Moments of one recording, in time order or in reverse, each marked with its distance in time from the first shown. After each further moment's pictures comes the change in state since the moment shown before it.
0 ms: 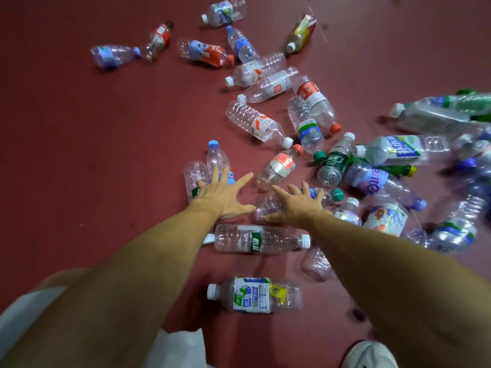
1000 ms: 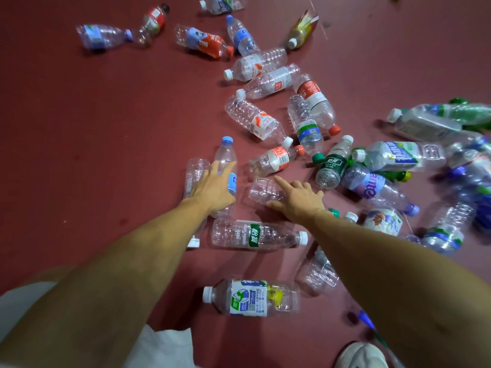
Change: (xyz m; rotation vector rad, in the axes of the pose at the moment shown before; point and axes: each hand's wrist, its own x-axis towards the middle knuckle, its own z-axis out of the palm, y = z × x) left_hand 0.019 -0.019 0.010 -0.329 0.150 -0.034; right_hand 0.017 0.006 -0.003 0.047 0.139 0.046
